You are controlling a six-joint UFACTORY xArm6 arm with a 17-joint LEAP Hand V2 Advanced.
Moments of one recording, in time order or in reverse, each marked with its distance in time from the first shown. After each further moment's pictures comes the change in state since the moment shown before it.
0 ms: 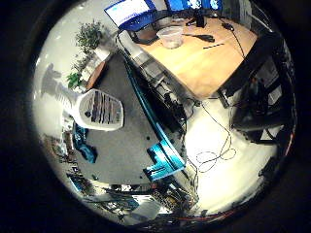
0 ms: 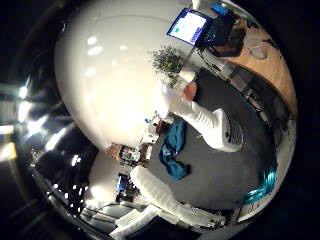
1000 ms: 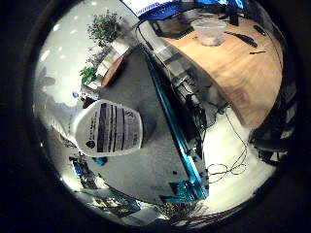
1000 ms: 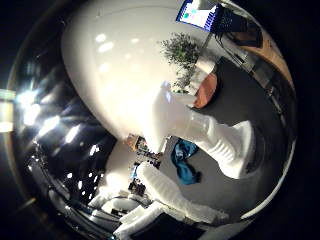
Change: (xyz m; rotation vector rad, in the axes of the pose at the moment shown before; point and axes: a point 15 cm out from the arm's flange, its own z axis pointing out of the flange) arm -0.029 -0.002 0.090 -0.149 -0.305 -0.073
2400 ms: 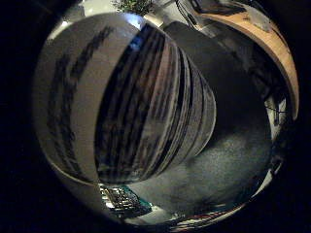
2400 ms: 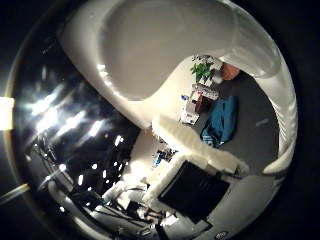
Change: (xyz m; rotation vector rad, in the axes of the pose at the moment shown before) arm -0.038 0.043 0.090 -0.094 -0.237 0.004
